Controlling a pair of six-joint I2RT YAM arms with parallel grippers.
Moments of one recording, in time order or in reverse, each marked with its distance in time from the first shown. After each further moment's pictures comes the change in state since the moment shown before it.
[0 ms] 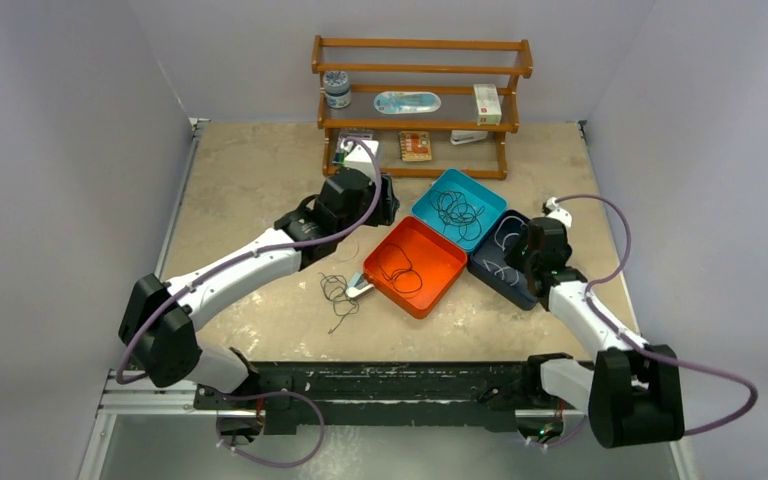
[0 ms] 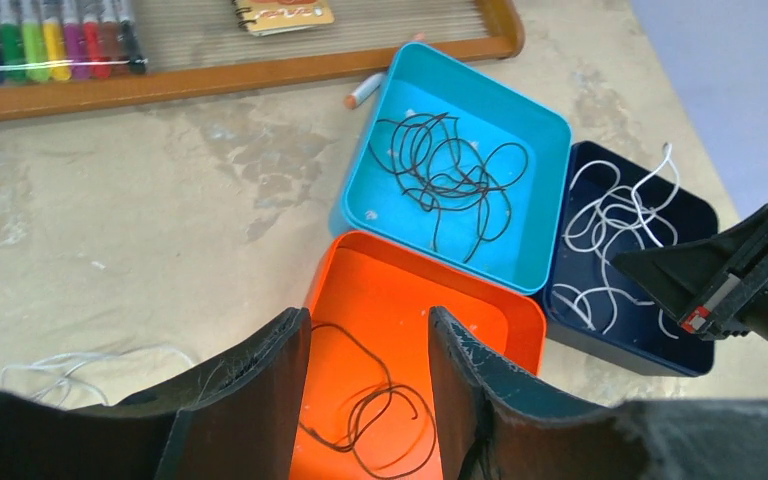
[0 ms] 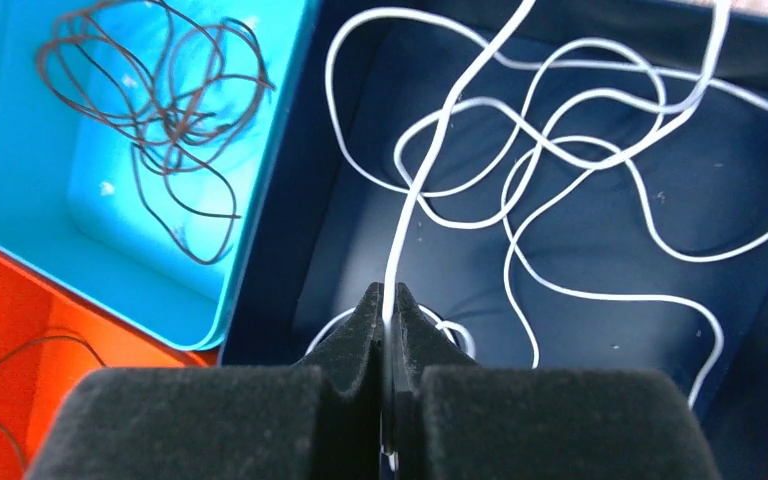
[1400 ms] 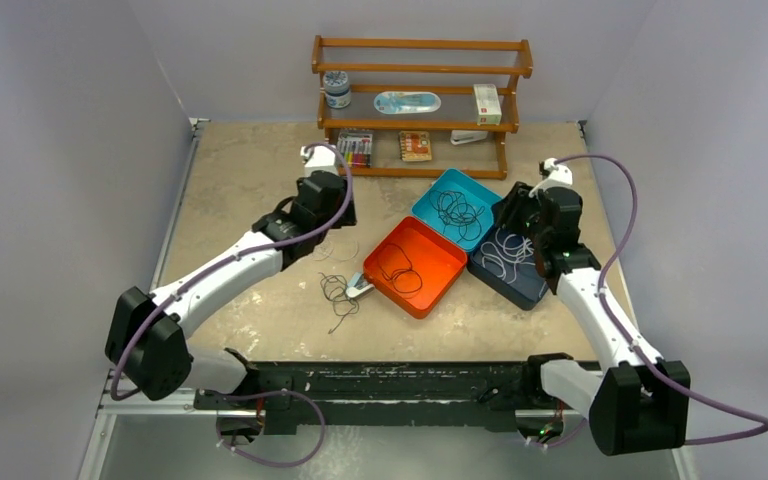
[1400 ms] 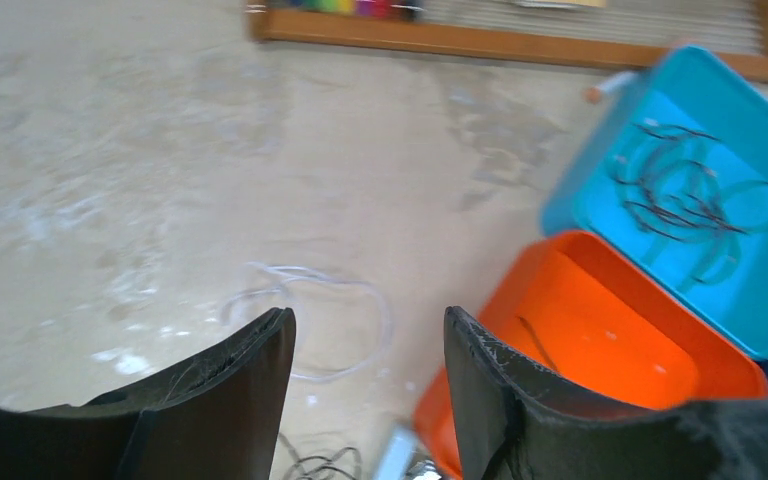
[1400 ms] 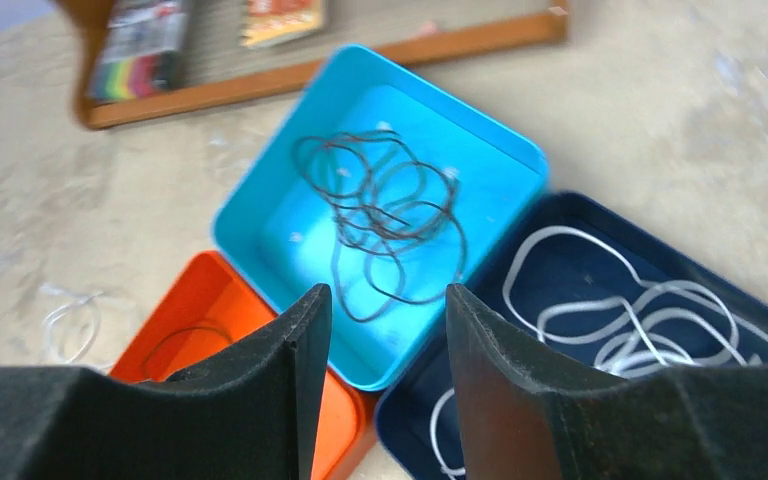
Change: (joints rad) left arm 0.096 -0.081 -0.088 -0.157 -0.212 -0.019; right arm 0.000 0.011 0.209 0.001 -0.147 -0.161
